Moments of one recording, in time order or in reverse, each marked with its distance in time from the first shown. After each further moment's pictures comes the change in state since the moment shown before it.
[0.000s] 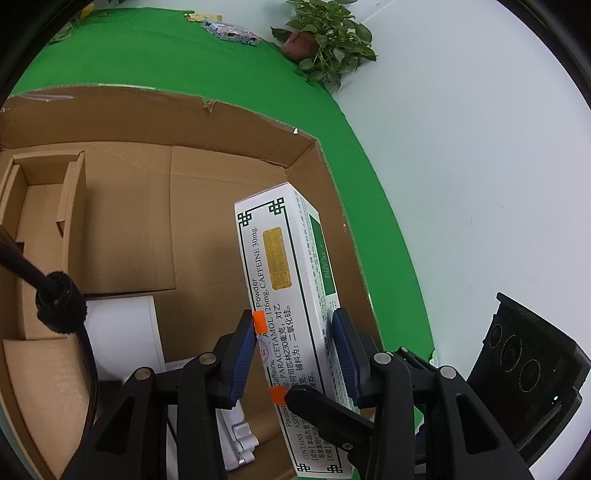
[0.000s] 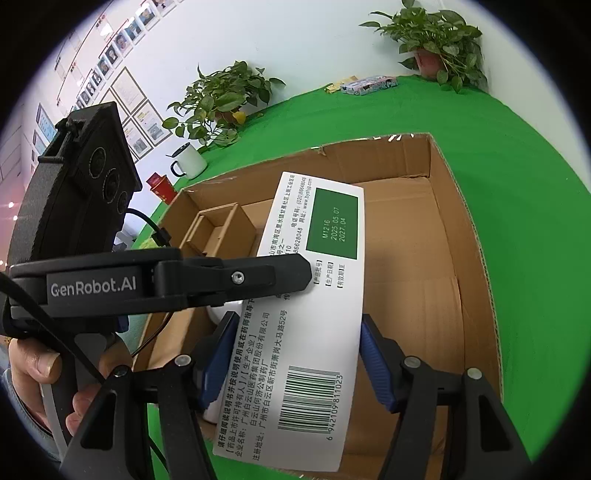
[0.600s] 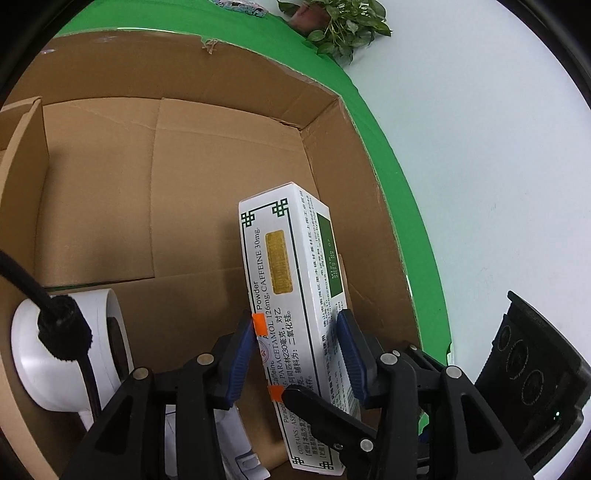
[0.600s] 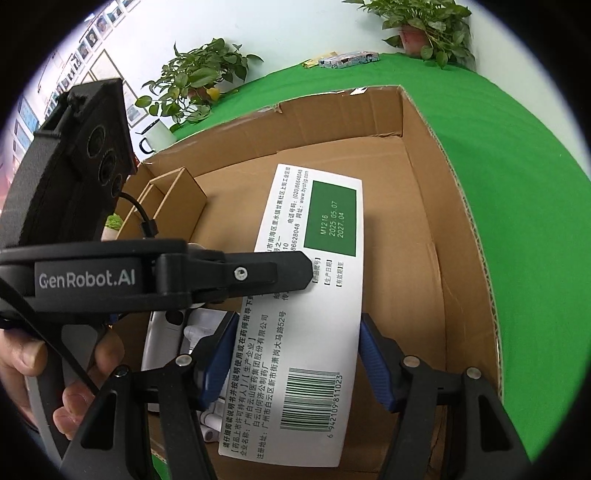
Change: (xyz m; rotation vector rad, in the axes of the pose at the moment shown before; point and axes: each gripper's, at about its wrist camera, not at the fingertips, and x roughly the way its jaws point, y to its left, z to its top) left arm 0.056 0.017 0.003 -0.003 0.071 0.025; right arm 0.031 -0.030 -0.019 -0.007 0.070 -0.087
